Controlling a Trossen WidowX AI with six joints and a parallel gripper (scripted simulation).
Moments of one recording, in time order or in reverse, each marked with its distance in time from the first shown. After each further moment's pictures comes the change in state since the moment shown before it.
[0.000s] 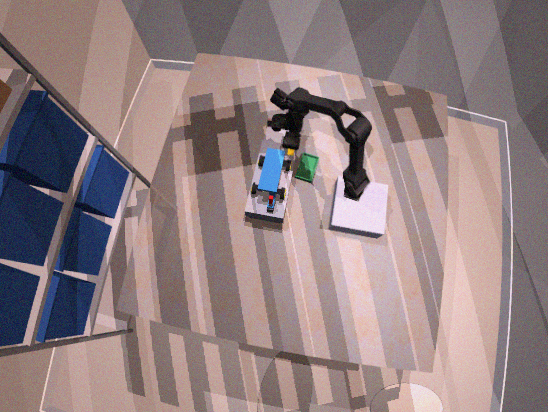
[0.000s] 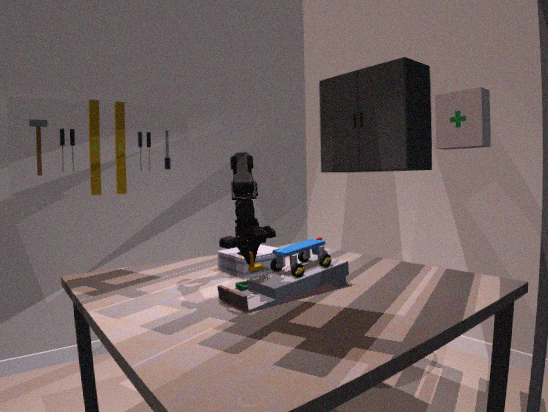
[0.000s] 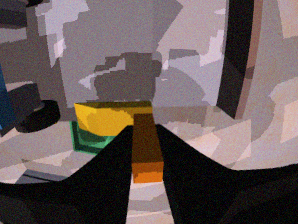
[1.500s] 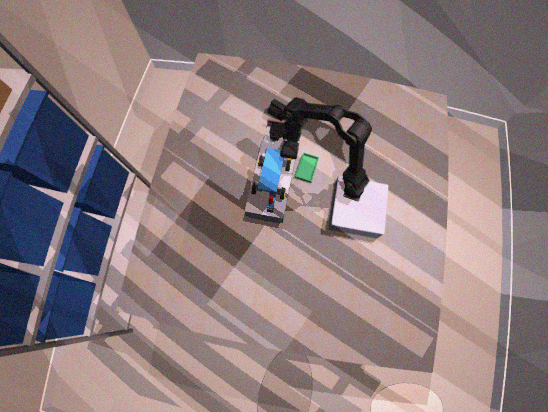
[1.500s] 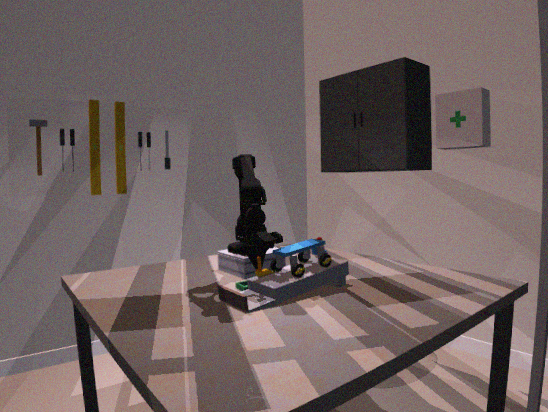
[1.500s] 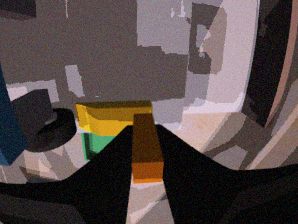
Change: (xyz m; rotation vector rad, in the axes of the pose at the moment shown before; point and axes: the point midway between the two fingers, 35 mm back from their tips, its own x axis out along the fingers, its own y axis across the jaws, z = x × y) arm 0.024 0.027 0.001 0.001 0.004 0.006
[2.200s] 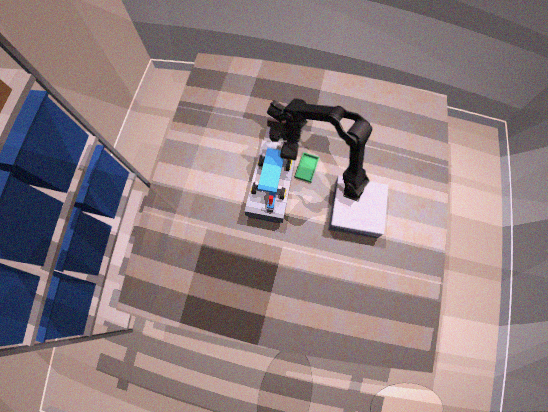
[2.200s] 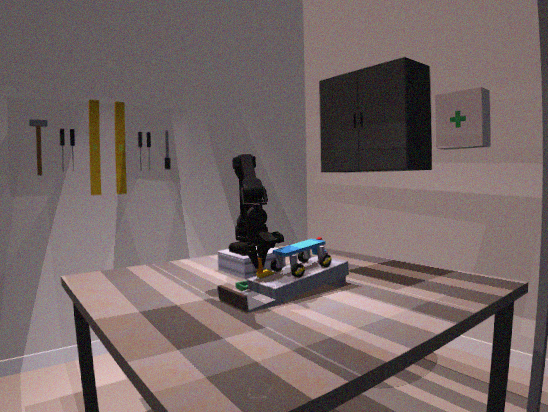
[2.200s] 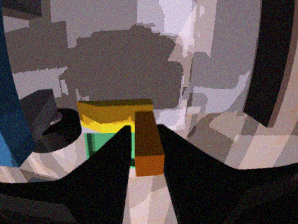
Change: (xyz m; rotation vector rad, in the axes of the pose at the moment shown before) arm 0.000 0.005 0.000 0.002 -0.001 -0.001
